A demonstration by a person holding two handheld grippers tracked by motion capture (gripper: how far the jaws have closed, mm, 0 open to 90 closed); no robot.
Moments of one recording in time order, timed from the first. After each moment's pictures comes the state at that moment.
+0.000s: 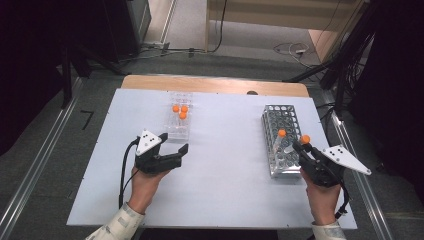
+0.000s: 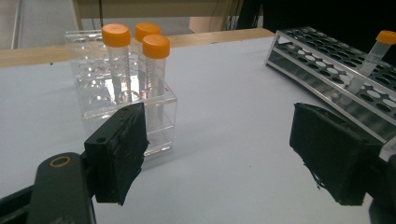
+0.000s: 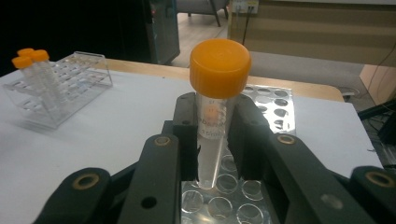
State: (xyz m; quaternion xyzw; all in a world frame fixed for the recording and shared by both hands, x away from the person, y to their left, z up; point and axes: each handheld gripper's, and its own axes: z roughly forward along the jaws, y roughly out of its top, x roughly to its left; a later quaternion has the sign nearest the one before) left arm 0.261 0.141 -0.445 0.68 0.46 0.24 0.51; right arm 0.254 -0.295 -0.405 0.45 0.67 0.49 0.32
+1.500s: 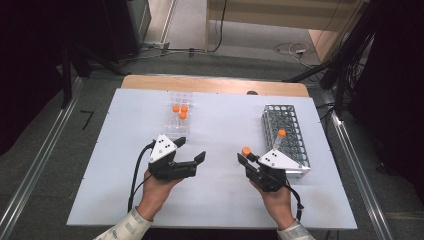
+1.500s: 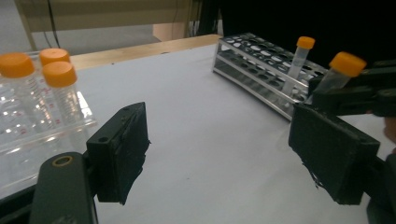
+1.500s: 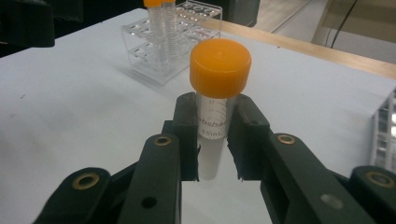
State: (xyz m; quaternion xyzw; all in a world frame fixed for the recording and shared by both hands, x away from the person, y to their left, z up) left arm 0.244 0.100 -0.428 0.71 0.40 0.21 0.55; right arm 0.253 -0.183 -0.440 0.35 0.77 0.48 0.23
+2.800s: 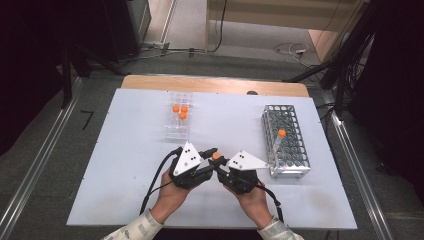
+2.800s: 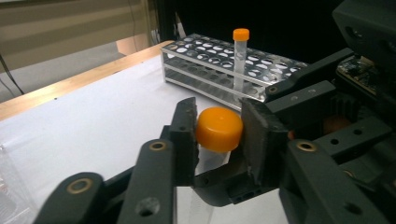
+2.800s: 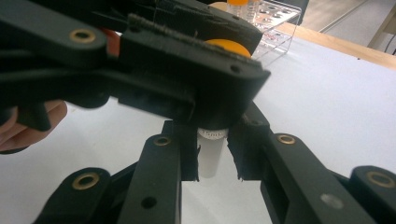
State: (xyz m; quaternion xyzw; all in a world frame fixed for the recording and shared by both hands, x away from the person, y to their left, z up) left arm 0.237 0.059 -0.429 0.75 0.29 0.22 0.55; right arm 0.248 -0.122 -0.444 0.30 0.80 0.49 0.19
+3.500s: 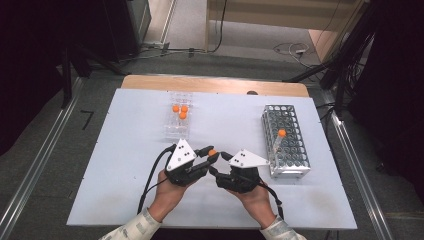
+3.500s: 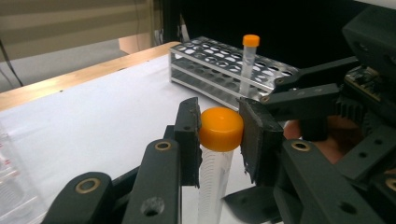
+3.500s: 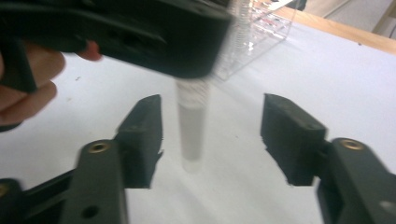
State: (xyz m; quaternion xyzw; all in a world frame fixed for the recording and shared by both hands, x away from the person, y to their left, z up) left arm 0.243 0.074 -0.428 0.73 0.33 0.20 0.56; right arm 0.253 -0.130 -0.443 0.31 0.81 0.46 0.17
